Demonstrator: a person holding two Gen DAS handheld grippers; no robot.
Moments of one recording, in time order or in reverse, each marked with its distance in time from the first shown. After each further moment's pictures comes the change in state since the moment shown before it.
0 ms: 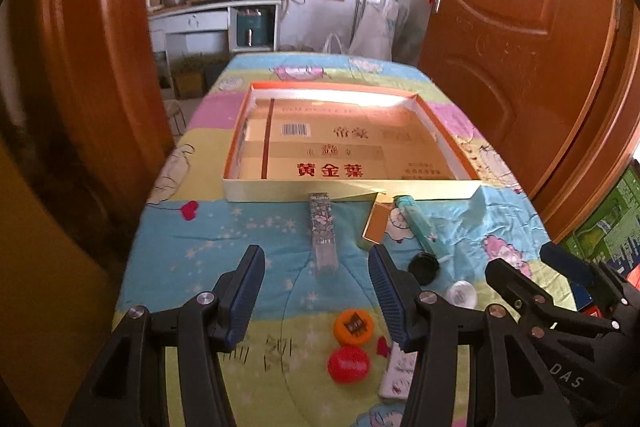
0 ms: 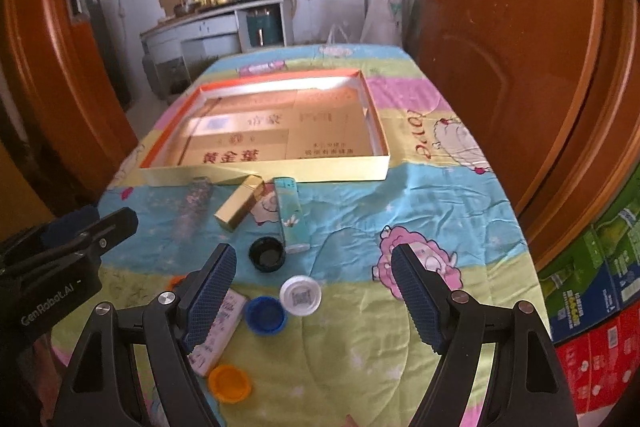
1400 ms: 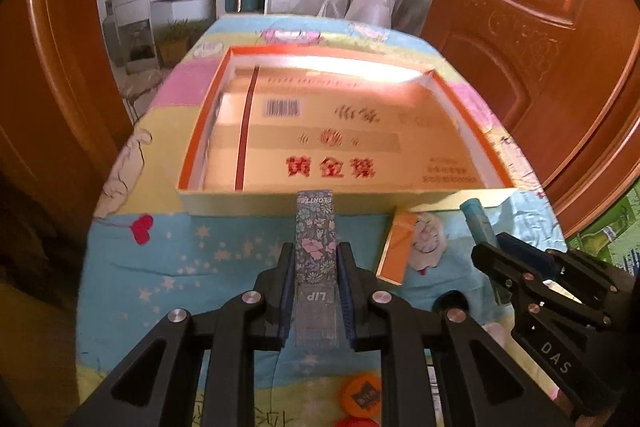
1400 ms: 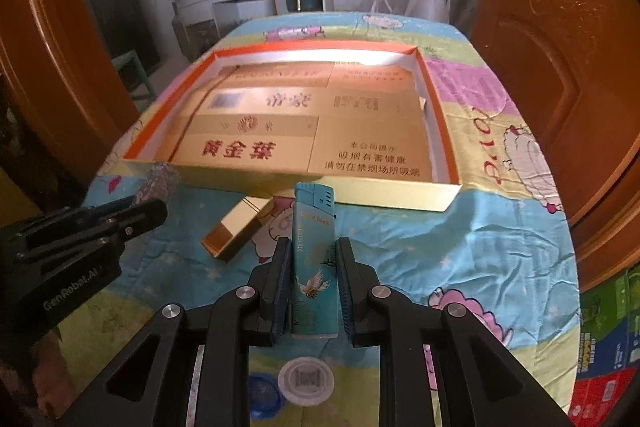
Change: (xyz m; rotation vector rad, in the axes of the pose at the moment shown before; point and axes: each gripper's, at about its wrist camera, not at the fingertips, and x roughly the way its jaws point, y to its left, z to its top) left arm 0.065 0.004 0.030 -0.017 0.105 -0.049; right arm 0.073 0.007 0.036 -0.095 0.109 0.115
